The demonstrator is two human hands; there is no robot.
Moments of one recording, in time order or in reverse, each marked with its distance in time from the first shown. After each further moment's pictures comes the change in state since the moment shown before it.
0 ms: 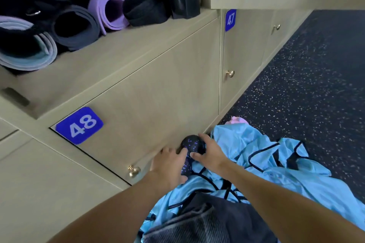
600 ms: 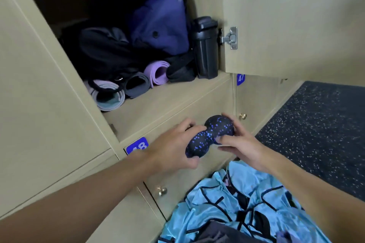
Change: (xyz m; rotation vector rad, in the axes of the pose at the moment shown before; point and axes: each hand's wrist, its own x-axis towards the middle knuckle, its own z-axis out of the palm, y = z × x) left_hand -0.101 -0.037 -0.182 -0.416 0.486 0.263; right_hand -0.069 -0.130 -0.123 0.661 -0.102 -0.278
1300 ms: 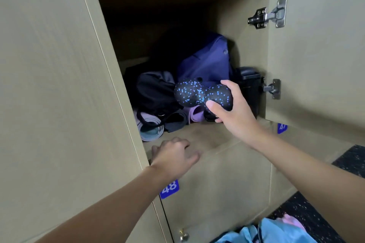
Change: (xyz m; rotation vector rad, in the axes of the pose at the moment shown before) left_hand 0.008 -0.034 -0.064 0.296 0.220 -0.698; right_hand 0.071 -0.160 0.092 -0.313 0.020 -0.576
